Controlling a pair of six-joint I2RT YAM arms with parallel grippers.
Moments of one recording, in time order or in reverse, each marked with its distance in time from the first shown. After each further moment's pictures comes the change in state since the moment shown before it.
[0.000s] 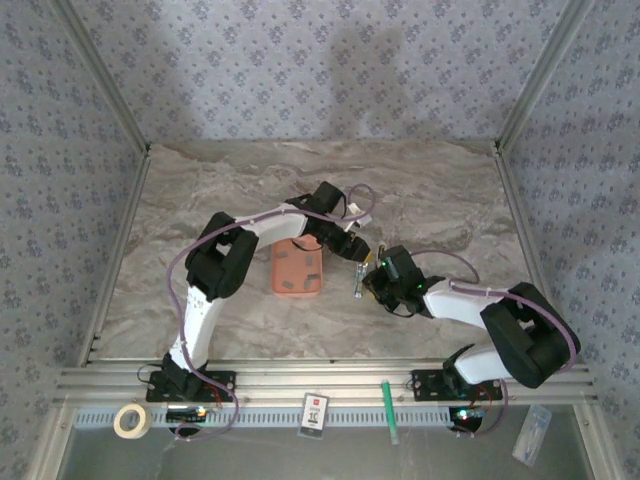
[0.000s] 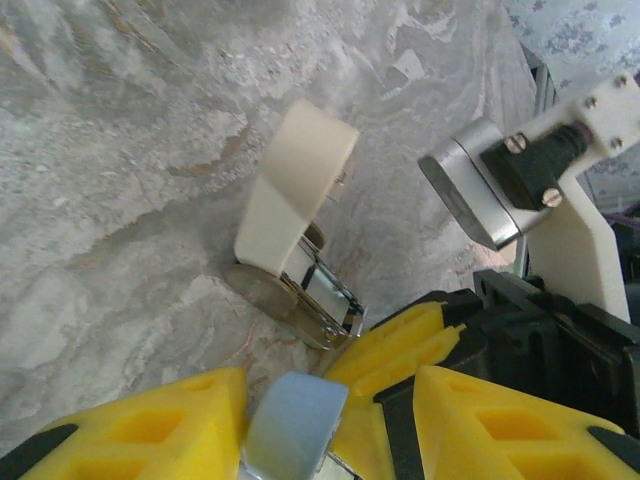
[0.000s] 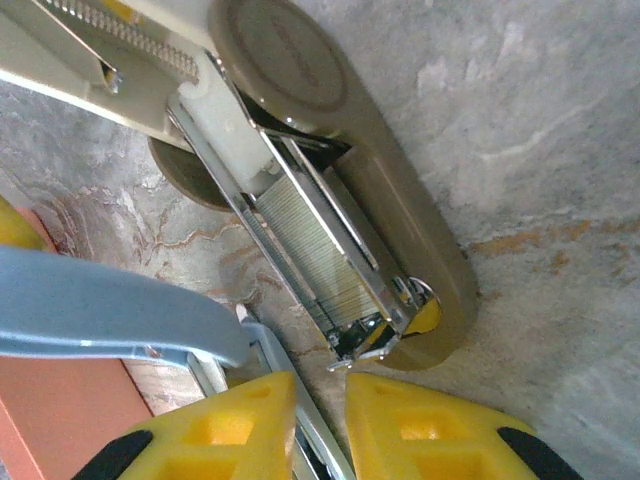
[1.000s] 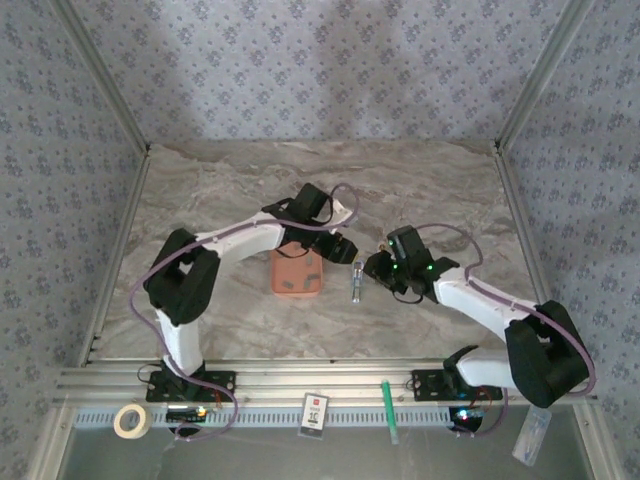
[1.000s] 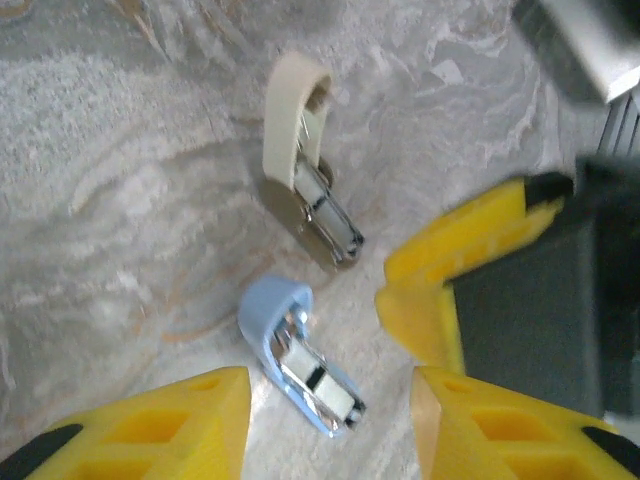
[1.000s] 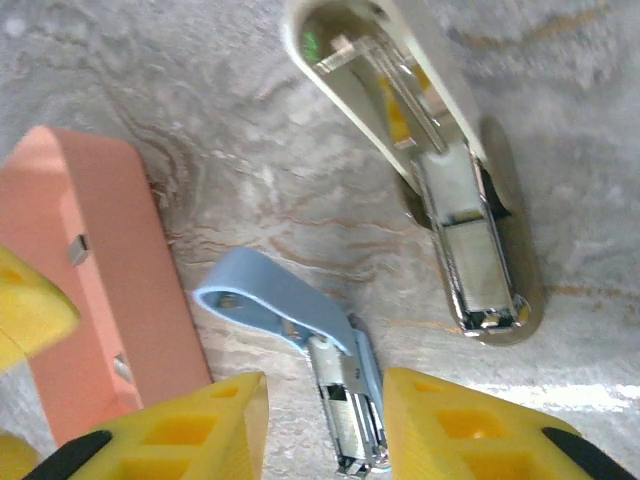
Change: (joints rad) left arm -0.027 -0.350 -0.282 0.038 -0.283 -0.077; right arm -0.078 -0.122 0.202 -0.339 -0.080 -0.388
